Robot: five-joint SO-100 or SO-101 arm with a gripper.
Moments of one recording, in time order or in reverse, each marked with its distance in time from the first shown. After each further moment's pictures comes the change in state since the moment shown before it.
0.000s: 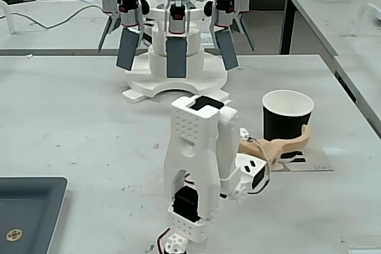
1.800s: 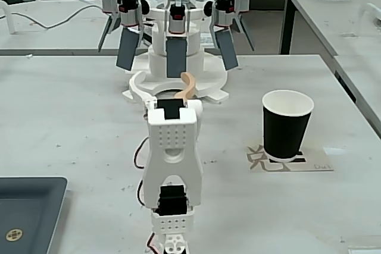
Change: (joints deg) arm -41.6 4.6 -14.7 14.7 -4.7
